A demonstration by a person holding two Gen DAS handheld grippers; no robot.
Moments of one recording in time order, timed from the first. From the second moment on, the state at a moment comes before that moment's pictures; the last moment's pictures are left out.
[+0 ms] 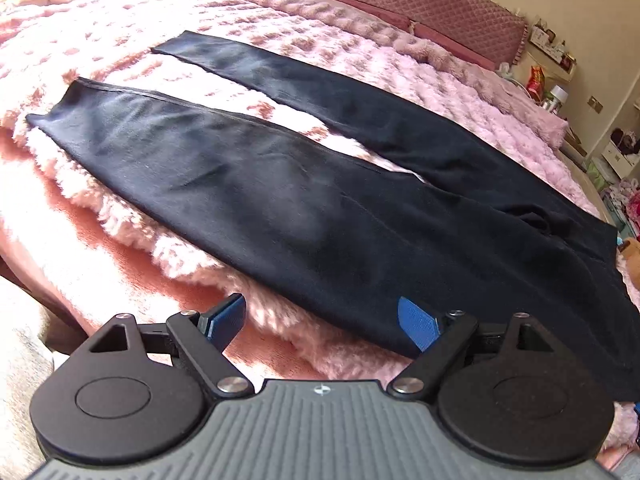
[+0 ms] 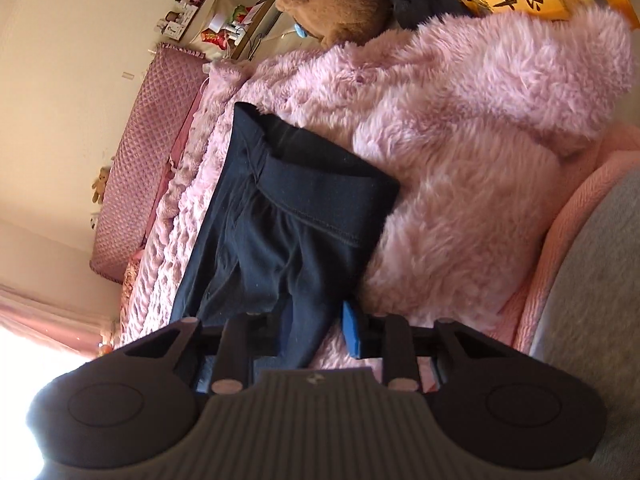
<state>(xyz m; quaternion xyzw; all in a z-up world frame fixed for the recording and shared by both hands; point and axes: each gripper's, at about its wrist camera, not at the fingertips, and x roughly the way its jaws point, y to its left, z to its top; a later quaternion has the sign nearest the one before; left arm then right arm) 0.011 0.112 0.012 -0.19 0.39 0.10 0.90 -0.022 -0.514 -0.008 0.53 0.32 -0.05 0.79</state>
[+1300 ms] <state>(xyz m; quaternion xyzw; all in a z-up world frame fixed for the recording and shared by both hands) 0.069 0.150 -0.048 -0.53 0.37 -0.10 0.76 0.000 -0.532 -0.014 0.57 0.23 0.08 0.79</state>
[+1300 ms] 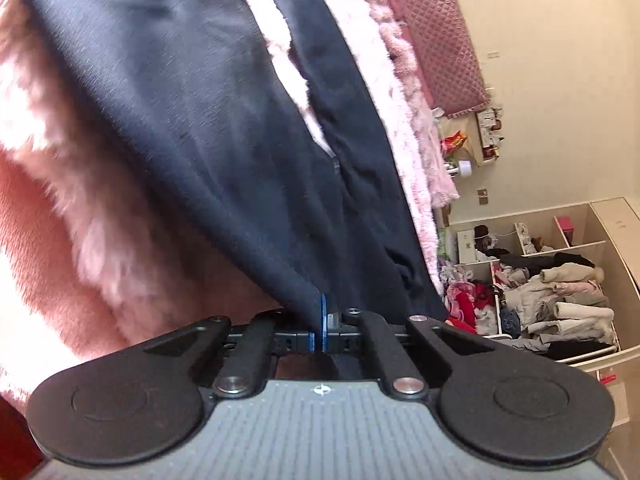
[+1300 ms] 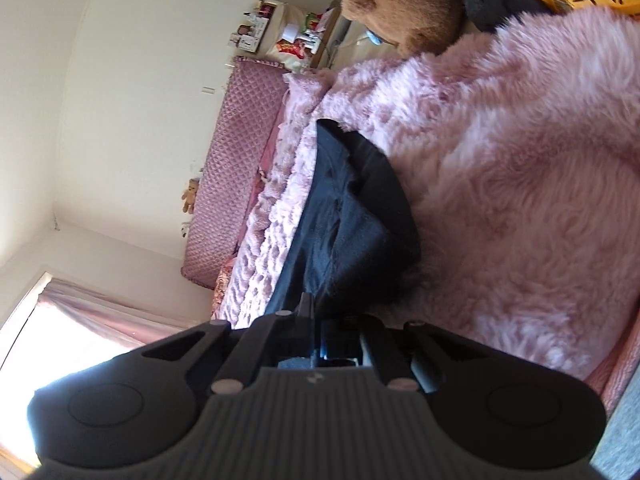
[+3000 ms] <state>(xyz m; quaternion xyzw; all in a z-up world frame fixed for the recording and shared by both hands) 0.306 0.173 0.030 -0.47 0.35 -0.19 0.79 0.281 -0.442 0.068 0.17 0.29 0.14 0.93</state>
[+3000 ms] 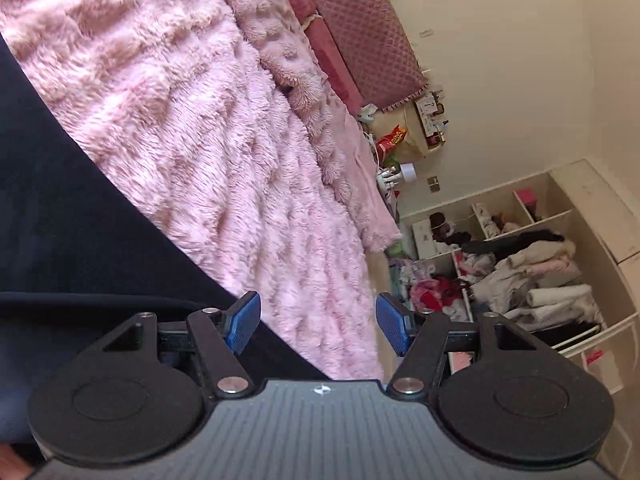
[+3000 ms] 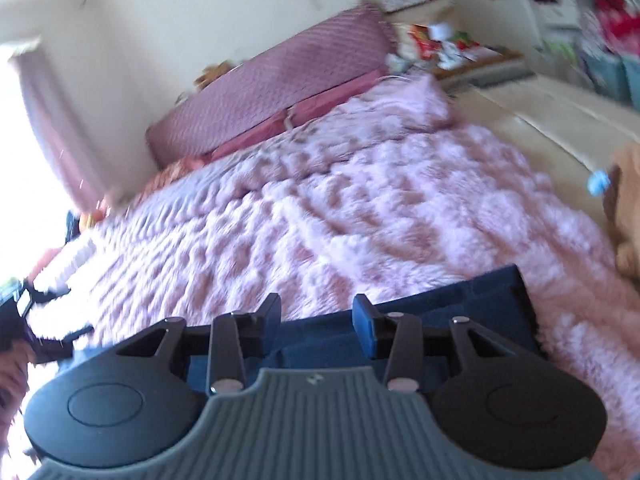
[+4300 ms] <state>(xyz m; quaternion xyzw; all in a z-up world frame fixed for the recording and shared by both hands) 0.033 0.483 -0.033 -0.48 0.25 0.13 0.83 0.195 0.232 0.036 -0.53 0.25 0.63 0.51</state>
